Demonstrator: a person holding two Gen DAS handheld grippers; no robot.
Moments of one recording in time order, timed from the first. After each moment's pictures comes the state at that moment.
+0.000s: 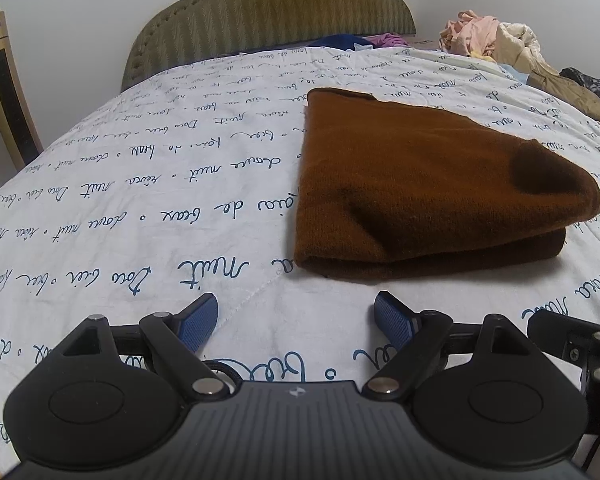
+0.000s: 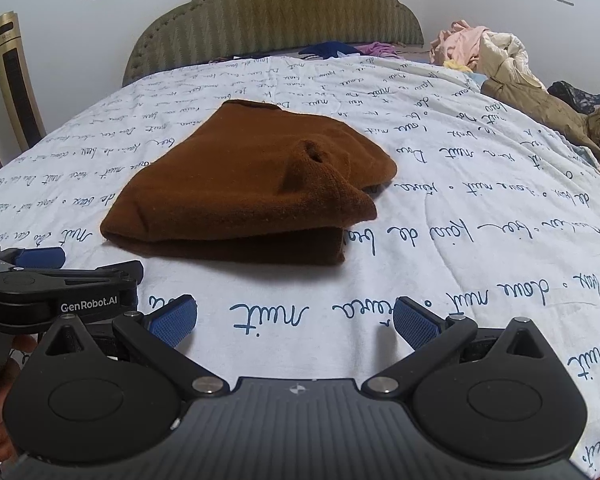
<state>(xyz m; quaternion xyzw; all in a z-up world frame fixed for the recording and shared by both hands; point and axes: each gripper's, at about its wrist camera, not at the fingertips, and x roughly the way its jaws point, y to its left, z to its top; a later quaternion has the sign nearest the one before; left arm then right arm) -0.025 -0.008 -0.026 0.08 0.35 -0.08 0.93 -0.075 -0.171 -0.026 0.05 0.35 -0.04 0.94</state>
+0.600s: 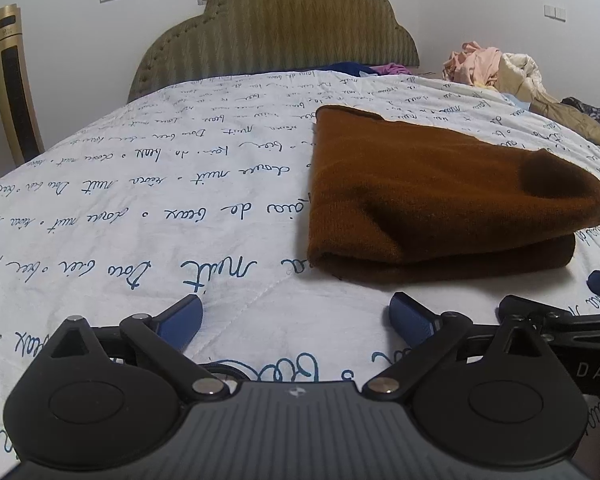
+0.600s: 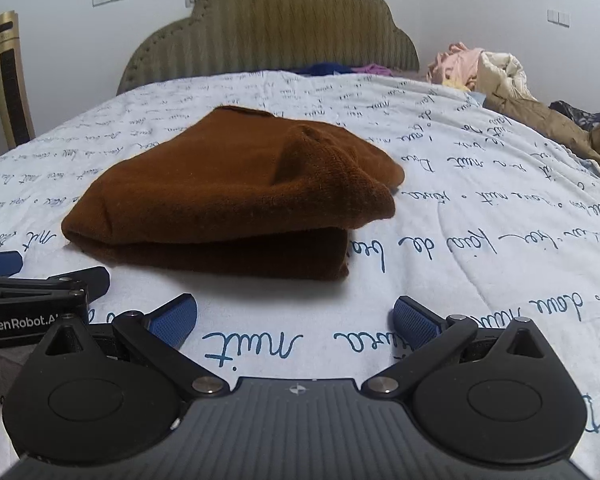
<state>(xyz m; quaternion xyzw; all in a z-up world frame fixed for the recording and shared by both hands) -0.028 0.006 -0.044 0.05 0.31 -0.08 0.95 -0.053 -0.170 -0.065 0.03 0.30 -0.05 0.95</state>
